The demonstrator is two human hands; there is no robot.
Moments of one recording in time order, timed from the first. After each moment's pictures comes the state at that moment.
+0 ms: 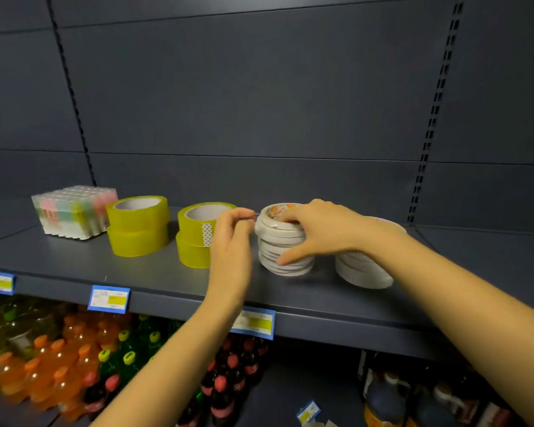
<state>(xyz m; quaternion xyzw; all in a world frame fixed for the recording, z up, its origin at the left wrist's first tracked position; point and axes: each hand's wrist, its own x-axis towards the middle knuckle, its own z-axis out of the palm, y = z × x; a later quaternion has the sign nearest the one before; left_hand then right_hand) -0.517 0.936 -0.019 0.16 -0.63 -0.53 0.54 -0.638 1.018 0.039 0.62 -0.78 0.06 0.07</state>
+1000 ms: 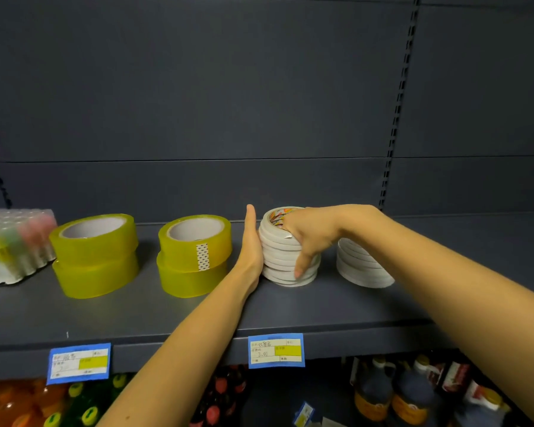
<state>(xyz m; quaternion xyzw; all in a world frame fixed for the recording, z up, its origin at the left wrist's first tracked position) -0.604 0.850 -0.041 0.11 -0.55 -0.80 0.21 -0.651 0.961 0.042 0.56 -0.82 -0.05 -0.06</state>
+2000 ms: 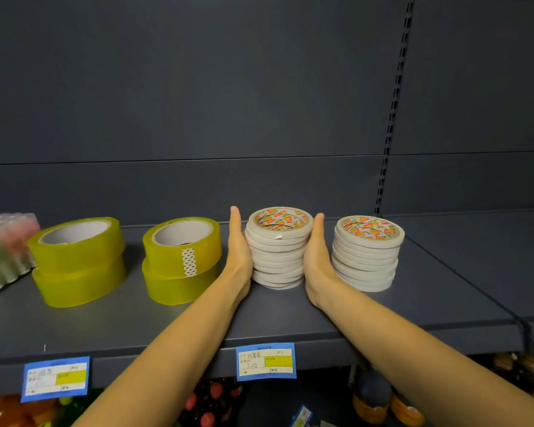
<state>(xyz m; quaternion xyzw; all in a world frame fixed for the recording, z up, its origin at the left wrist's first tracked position) -0.609 0.850 -0.045 0.12 -0.54 -0.80 0.23 -0.652 0.949 -0.049 0.12 -0.60 0.77 -0.21</state>
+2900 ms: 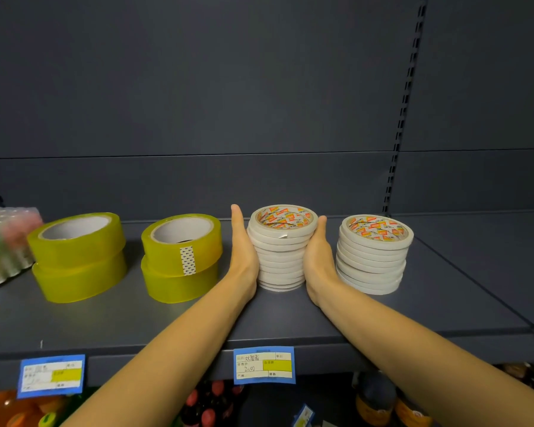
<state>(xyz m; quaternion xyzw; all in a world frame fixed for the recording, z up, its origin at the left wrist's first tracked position) -0.611 0.857 -0.047 0.13 -0.50 -0.82 0.24 -0.659 0.942 -0.052 0.09 -0.65 0.74 -0.15</state>
